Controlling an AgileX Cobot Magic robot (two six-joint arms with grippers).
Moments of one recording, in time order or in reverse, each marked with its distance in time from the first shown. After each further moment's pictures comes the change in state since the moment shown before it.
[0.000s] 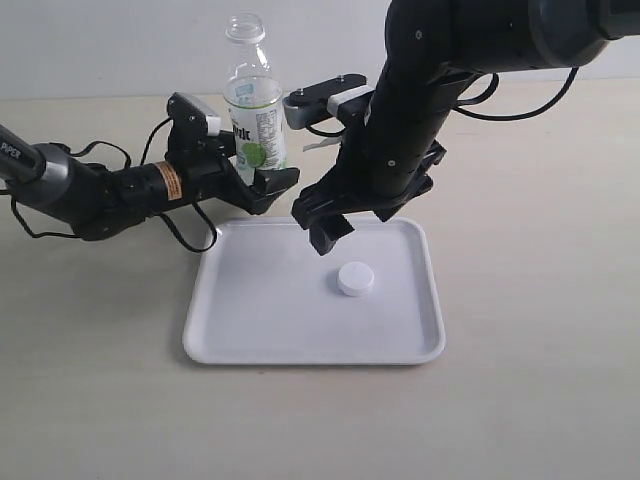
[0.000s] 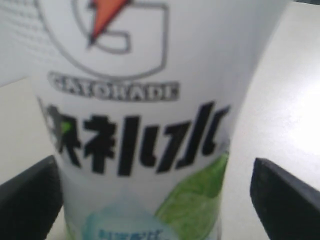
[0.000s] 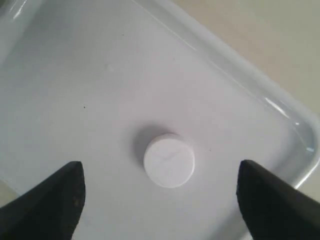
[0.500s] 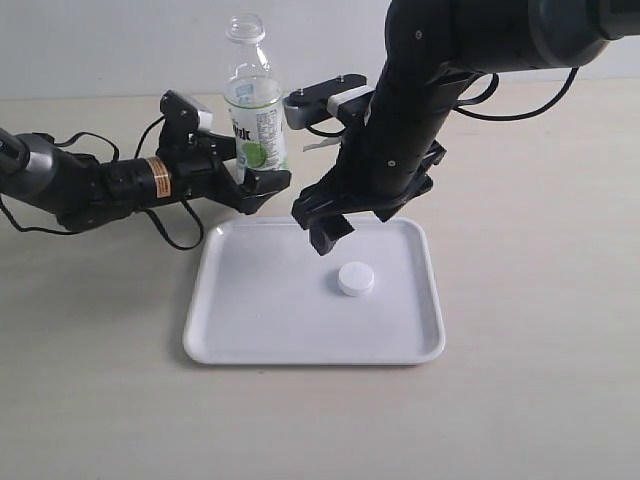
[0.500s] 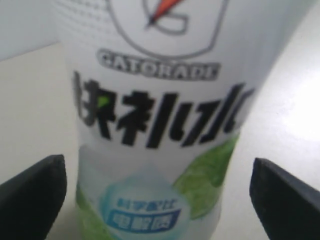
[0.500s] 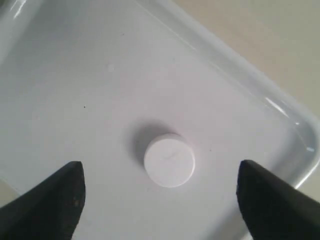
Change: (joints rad) left arm 0.030 -0.026 0.000 0.121 0.050 -0.125; right arm 0.000 0.000 0.000 -0.002 0.002 0.000
